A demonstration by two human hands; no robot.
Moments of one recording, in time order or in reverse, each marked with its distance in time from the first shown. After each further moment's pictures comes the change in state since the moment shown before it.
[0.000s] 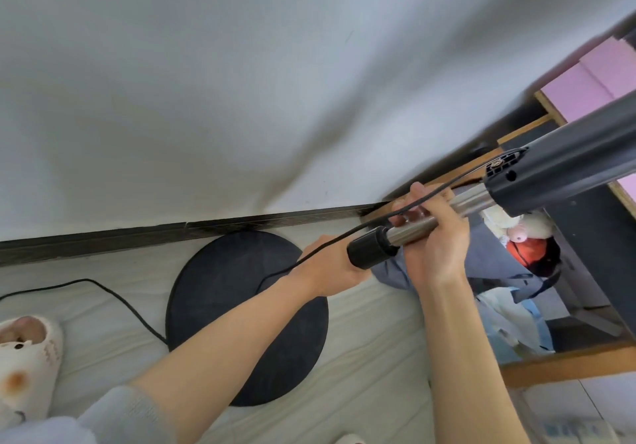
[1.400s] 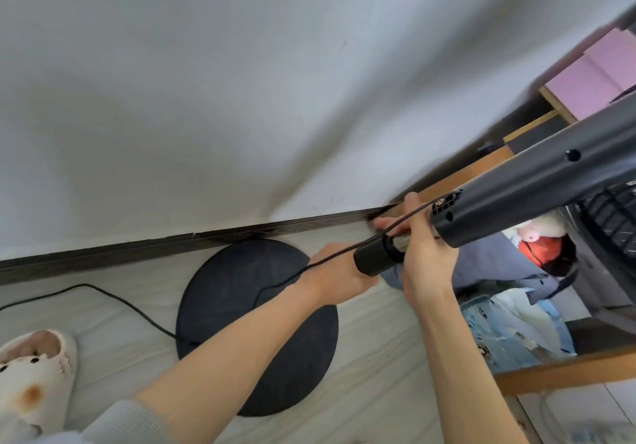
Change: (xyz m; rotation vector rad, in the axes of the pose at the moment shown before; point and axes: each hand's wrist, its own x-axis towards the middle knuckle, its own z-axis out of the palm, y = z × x) left_hand -0.002 0.011 -0.005 -0.007 -0.044 -0.045; right_hand -0.011 0.024 0.001 -0.329 0.145 -0.008
